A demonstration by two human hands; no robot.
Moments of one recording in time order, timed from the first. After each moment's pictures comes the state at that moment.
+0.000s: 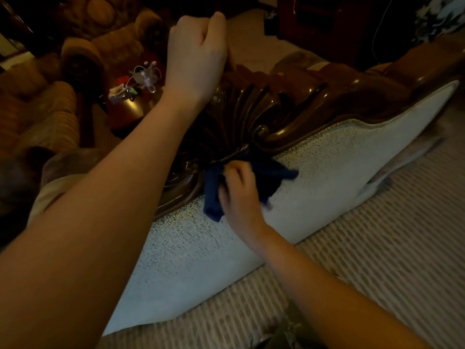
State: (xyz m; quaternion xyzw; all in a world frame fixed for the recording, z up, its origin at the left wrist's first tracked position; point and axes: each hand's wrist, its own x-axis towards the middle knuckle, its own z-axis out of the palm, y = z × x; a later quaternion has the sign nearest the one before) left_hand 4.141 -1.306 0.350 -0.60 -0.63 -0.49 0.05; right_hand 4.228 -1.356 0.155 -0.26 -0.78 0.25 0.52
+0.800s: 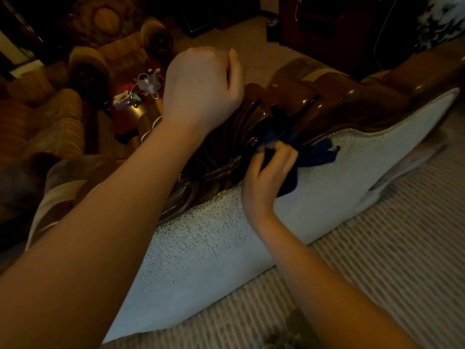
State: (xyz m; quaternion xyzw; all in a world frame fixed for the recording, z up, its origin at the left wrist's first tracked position) left_hand 4.168 -1.312 0.348 -0.61 -0.71 -0.25 0.24; right_hand 4.235 -1.307 0.191 -0.41 -0.55 0.32 0.66
